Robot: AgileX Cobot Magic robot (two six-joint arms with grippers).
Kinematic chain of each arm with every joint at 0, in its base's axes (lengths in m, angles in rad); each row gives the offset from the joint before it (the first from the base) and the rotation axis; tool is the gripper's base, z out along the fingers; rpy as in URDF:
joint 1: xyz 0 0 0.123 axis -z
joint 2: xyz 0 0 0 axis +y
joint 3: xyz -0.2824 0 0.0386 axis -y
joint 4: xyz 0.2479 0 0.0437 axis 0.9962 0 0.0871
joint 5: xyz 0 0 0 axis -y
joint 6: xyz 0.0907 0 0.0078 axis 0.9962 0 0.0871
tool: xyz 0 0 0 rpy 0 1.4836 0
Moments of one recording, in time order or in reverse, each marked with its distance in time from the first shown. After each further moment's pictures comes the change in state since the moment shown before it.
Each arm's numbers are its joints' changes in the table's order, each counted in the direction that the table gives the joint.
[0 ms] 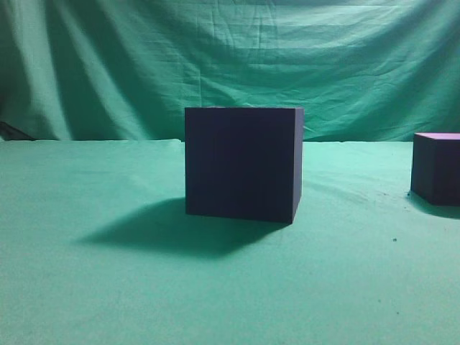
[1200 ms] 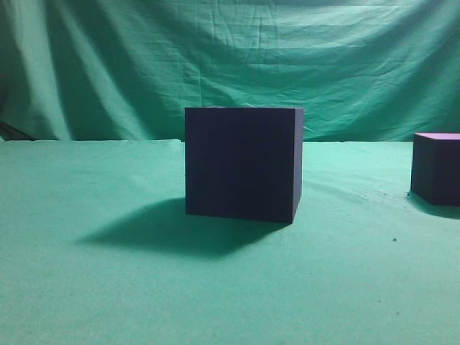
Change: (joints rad) left arm 0.000 0.000 0.000 0.000 0.000 0.000; right arm 0.000 0.593 0.432 0.003 -0.242 -0.320
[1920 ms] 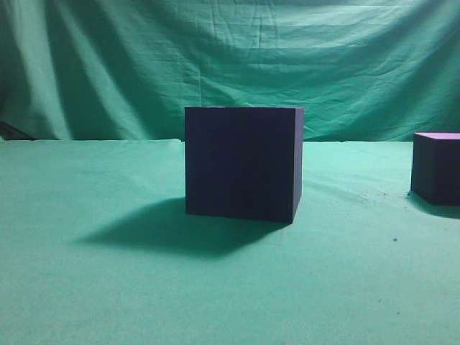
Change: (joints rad) left arm 0.000 0.000 0.000 0.000 0.000 0.000; right arm -0.294 0.706 0.553 -0.542 -0.604 0.434
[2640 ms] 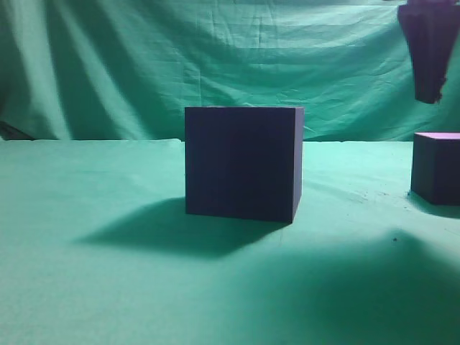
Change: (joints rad) left arm 0.000 0.000 0.000 0.000 0.000 0.000; right arm -0.055 0.252 0.091 -0.045 -0.002 0.149
